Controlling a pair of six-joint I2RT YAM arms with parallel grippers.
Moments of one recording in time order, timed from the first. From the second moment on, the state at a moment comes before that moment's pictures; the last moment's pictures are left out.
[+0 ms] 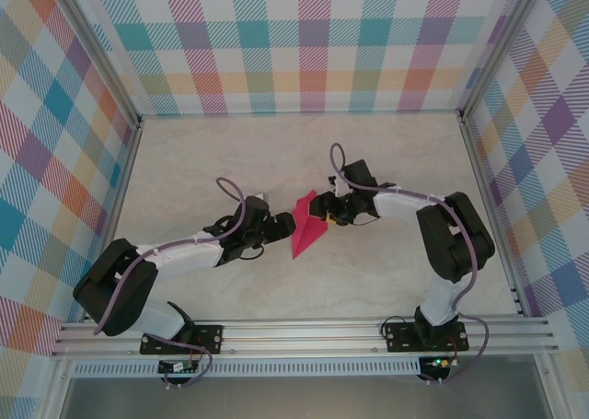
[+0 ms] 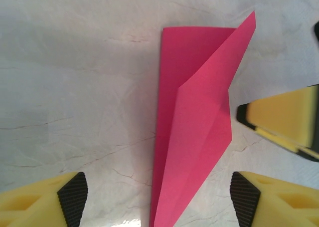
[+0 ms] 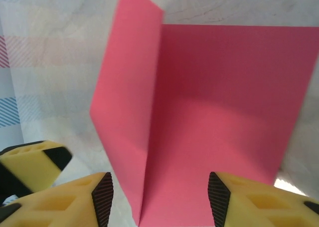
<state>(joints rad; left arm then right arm) -0.68 1.42 0.64 0.03 0.01 -0.89 0.48 1.81 1.01 -0.20 -0.60 0.63</state>
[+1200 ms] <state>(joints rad) -0.45 1.38 0.52 0.33 0.57 -0.98 0.50 1.73 1.03 0.07 -0.88 0.66</state>
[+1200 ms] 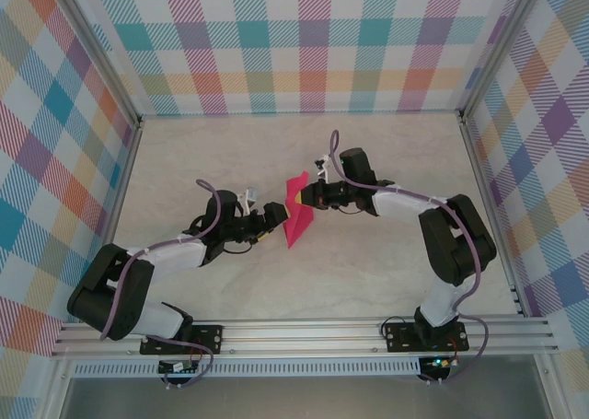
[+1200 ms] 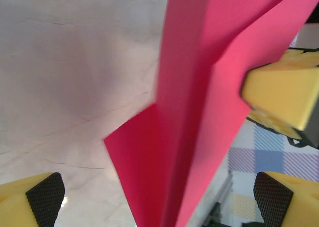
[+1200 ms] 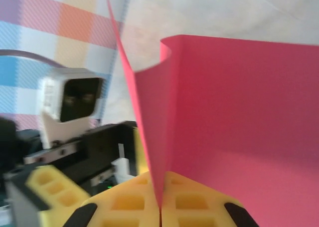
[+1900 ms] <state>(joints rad) -0.44 1.11 0.51 0.33 0.56 -1.06 0.49 1.68 1.14 0.07 -1.02 0.75</state>
